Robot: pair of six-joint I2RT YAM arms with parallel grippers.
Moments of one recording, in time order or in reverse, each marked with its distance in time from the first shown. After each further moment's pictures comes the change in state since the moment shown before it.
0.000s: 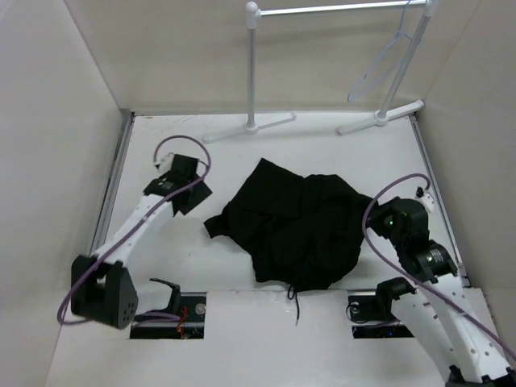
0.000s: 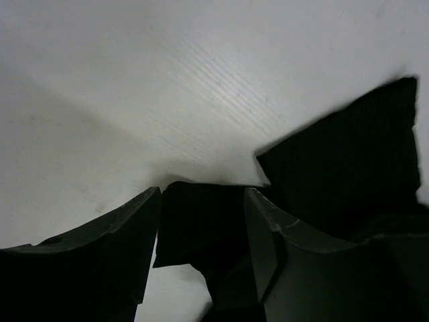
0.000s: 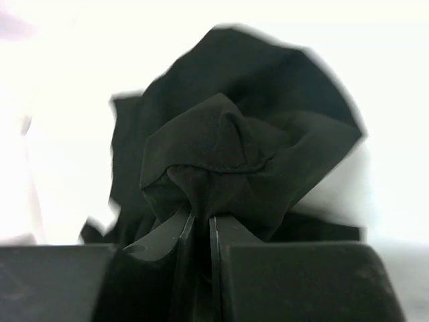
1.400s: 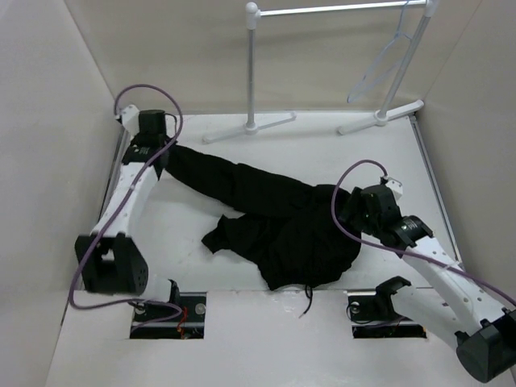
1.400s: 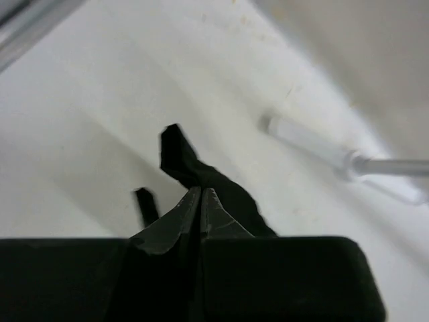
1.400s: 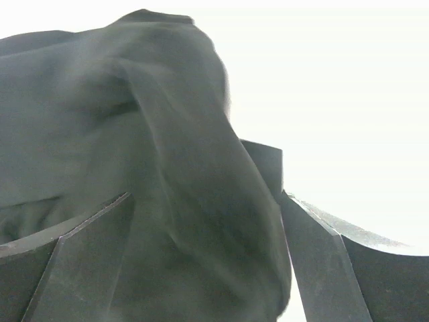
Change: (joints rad) left arm 0.173 0.278 0.353 0.213 -0.151 0.194; right arm 0.097 0.334 0.077 -0.058 0.069 -0.189
